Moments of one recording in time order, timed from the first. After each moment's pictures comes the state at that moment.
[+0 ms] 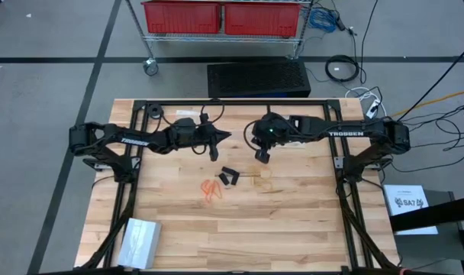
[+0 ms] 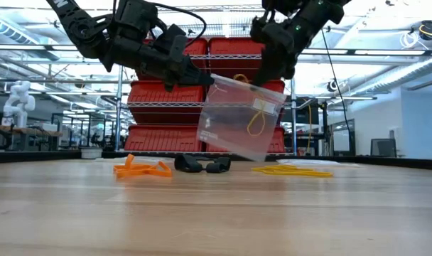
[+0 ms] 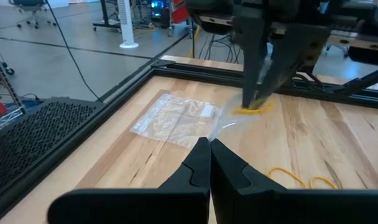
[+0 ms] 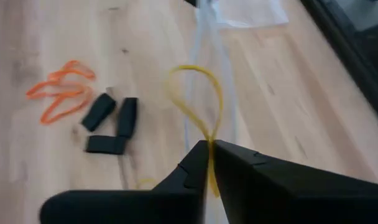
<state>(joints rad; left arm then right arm) 0.29 1.46 0.63 0.64 0.05 -0.01 -0.20 1.47 1.10 -0.45 0.04 0.09</state>
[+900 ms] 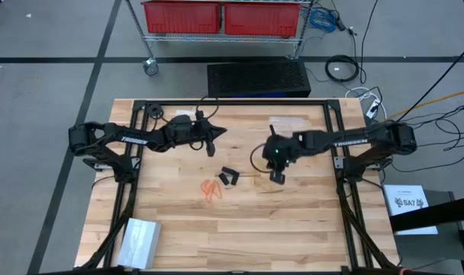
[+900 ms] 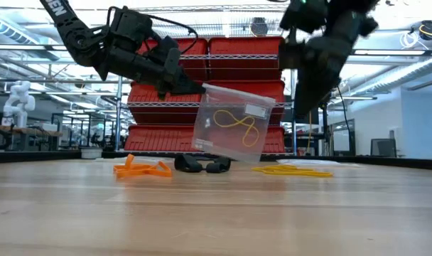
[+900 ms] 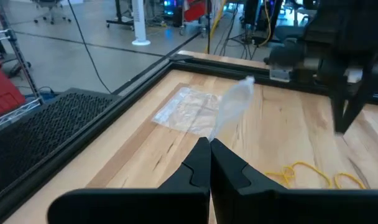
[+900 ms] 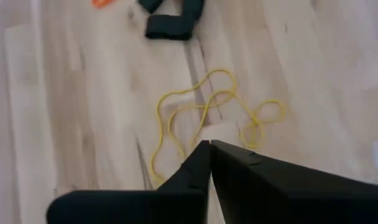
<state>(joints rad) 0.37 1.46 0.57 0.70 0.08 -0.02 -0.08 1.41 0.89 -0.52 -0.10 0.24</state>
